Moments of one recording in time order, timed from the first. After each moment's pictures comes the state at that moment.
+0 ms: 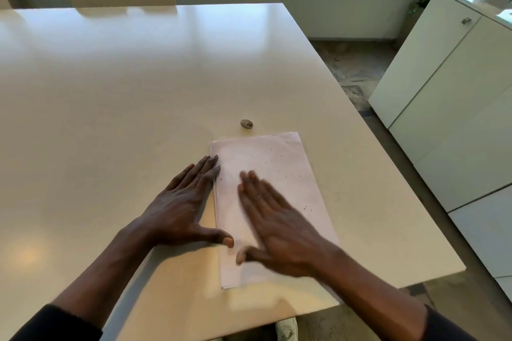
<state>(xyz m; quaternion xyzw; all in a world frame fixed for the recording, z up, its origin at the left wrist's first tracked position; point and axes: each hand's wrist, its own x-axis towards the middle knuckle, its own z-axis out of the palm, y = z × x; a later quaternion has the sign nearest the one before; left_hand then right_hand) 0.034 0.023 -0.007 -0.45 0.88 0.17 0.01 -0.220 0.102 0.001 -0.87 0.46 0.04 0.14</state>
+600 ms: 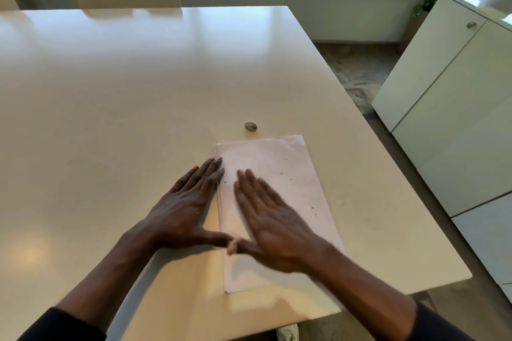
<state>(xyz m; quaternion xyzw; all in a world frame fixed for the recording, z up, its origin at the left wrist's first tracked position) 0.035 0.023 -0.008 -0.44 0.88 0.18 0.01 -0.204 0.086 -0.001 -0.87 0.48 0.04 0.15</state>
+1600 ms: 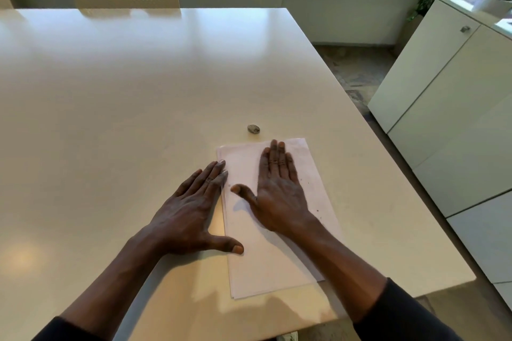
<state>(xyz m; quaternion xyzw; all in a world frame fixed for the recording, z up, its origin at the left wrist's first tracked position) 0.035 0.023 -0.008 -0.45 0.87 0.19 0.00 -0.188 0.032 -0.013 -0.73 0.67 -0.01 0.13</state>
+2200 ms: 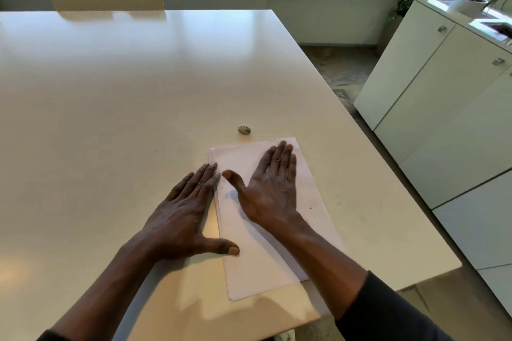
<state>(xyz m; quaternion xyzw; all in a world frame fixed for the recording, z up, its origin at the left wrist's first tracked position) 0.035 0.024 -0.009 -0.45 0.88 0.17 0.00 -0.169 0.029 -0.001 -0.63 0.76 -0.02 0.14</state>
